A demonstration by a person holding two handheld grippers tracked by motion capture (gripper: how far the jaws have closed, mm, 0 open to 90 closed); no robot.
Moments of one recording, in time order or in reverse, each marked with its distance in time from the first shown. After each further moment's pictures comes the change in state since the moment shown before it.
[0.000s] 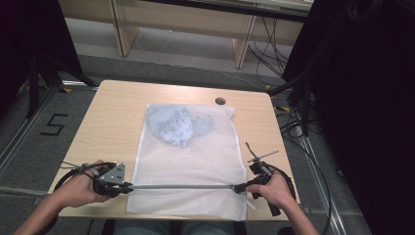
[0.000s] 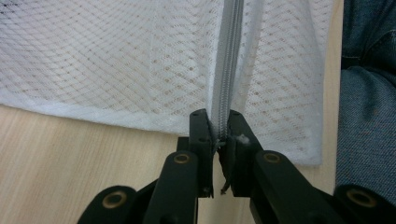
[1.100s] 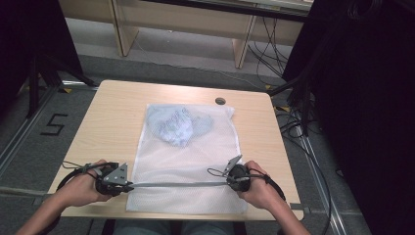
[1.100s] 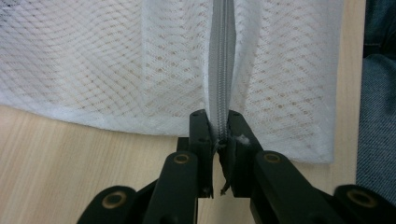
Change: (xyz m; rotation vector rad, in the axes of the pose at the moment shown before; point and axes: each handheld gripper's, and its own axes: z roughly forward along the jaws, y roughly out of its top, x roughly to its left) left arm 0.001 0.002 0.005 0.038 0.035 0.015; right arm 0.056 0.018 0.027 0.165 -0.417 -0.634
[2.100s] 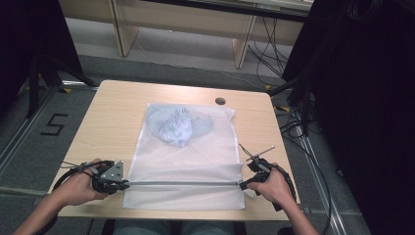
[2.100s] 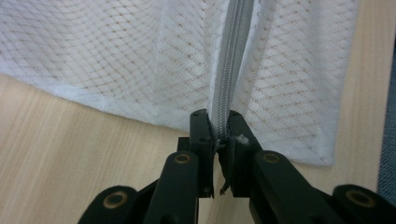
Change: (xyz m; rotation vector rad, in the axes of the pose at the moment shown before) left arm 0.007 -0.011 -0.002 0.026 0.040 -0.052; right arm -0.044 -0.044 0.001 -0.026 0.270 0.600
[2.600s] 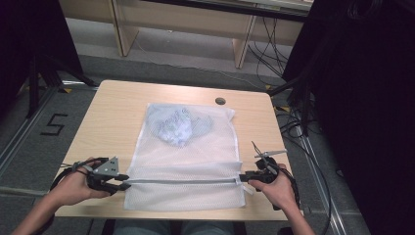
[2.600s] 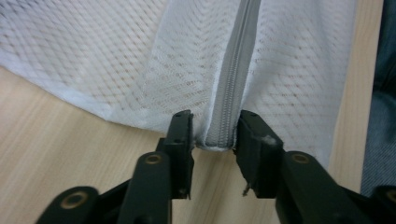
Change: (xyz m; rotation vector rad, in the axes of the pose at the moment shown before) left arm 0.004 -0.006 -0.010 -0.191 -0.006 -0.153; right arm -0.014 -0.012 -0.009 -0.346 -0.047 -0.023
